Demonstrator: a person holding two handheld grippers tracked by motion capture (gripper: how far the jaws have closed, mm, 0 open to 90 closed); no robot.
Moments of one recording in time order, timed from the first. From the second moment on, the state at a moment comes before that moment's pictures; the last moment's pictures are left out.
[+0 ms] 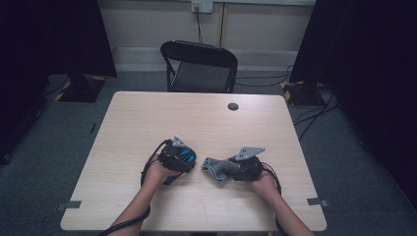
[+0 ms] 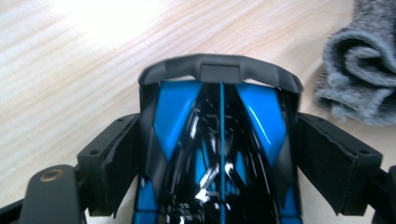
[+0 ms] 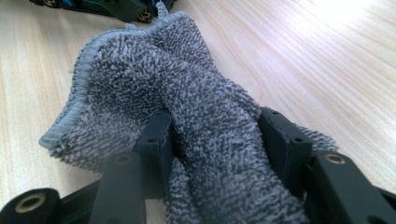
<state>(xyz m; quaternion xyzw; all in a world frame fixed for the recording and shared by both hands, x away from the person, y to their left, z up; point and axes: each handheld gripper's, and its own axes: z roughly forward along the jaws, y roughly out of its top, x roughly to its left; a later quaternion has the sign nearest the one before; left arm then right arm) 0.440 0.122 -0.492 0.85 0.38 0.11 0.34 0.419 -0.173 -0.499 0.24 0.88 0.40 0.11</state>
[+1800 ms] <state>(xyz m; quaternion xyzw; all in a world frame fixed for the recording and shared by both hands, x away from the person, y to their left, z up) 0.436 0.125 -0.469 0.85 0.40 0.09 0.34 0.419 -0.171 -0.496 0.27 0.87 0.40 0.12</state>
